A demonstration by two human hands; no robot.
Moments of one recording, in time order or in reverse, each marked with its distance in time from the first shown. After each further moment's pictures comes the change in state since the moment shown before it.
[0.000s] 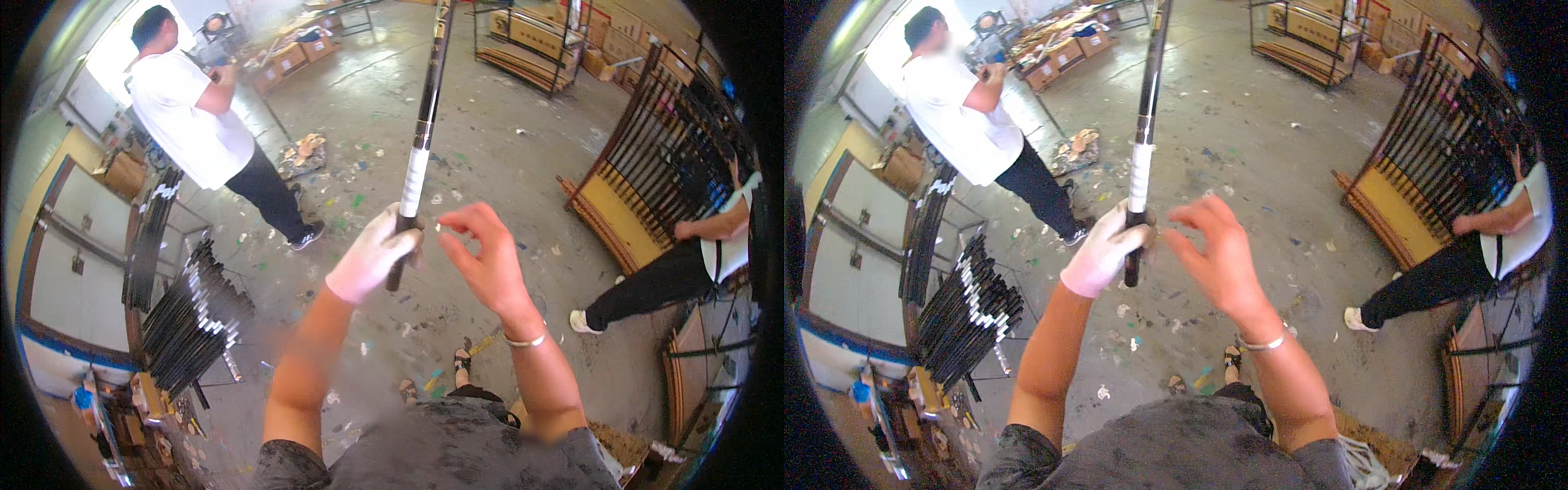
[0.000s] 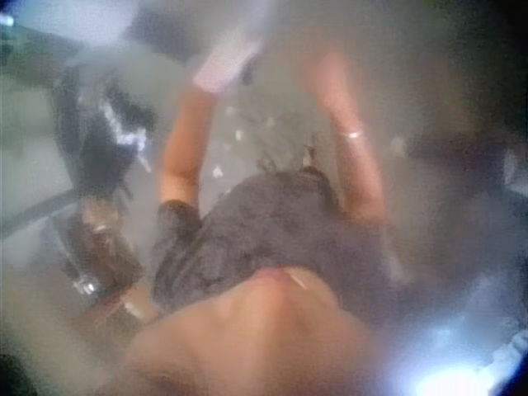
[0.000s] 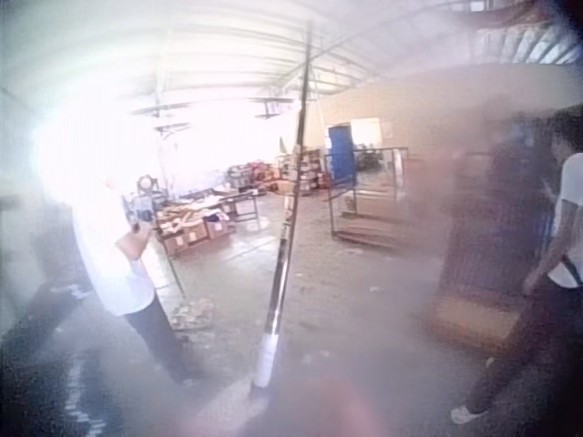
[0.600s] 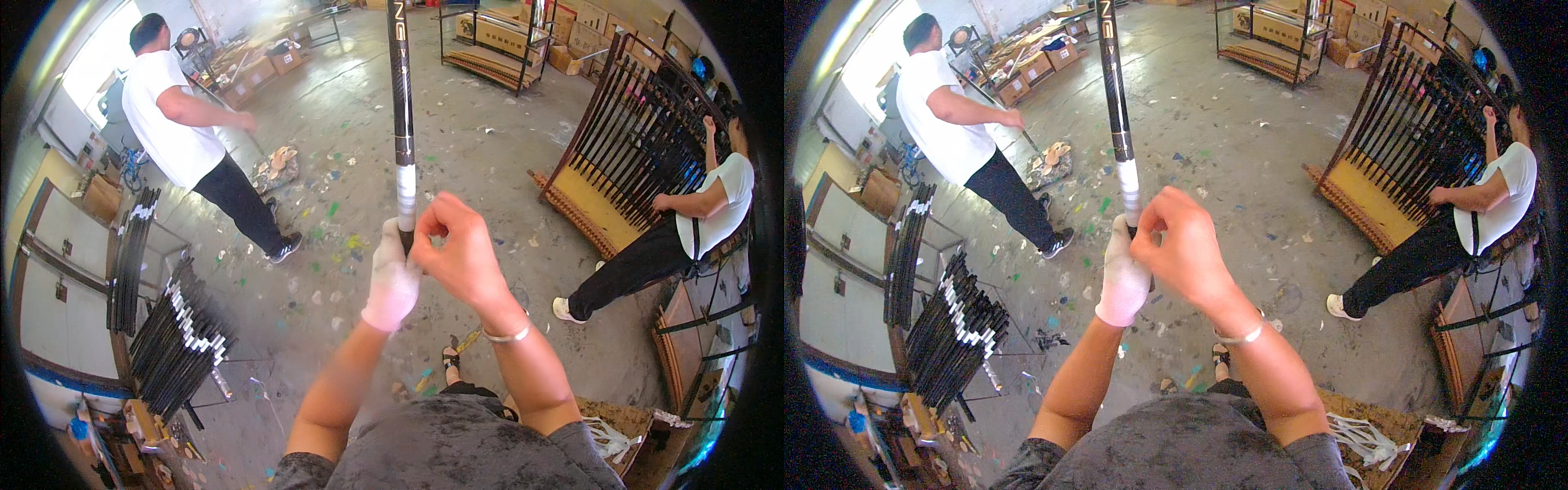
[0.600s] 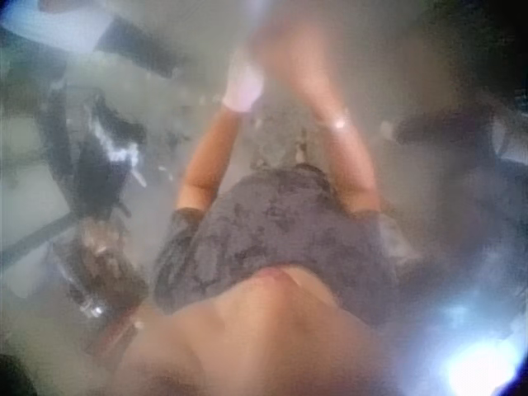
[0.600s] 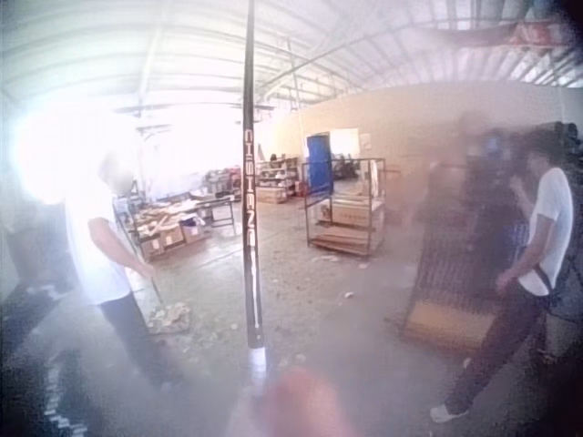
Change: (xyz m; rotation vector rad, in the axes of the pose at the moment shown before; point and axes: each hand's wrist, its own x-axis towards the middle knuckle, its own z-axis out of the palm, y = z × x) left_hand -0.017 -0.025 0.070 -0.054 0.375 0.238; right_hand -0.003 -0.039 0.000 -0.087 0.060 -0.044
